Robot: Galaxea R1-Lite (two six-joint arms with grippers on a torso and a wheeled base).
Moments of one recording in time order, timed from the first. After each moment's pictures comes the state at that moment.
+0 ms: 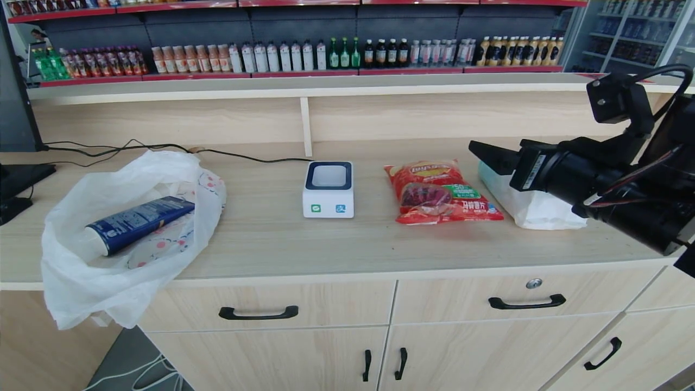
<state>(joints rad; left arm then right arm) 0.00 0.00 0.00 -0.01 0.01 0.00 0.36 1.57 -0.86 -0.81 -0.02 0.08</state>
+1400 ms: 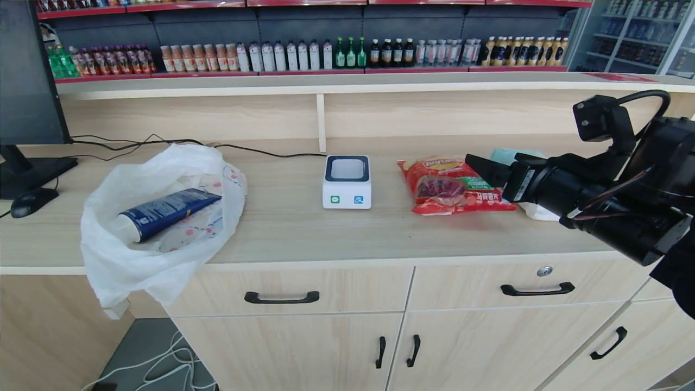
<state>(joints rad) 0.00 0.00 0.00 -0.01 0.01 0.00 0.34 1.62 -0.80 -0.90 -0.02 0.10</state>
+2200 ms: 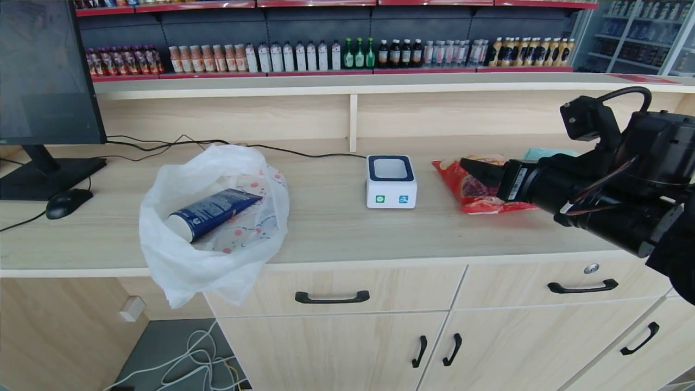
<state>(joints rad) 0.00 0.00 0.00 -0.01 0.01 0.00 0.33 1.63 -0.89 -0.75 -0.02 0.15</state>
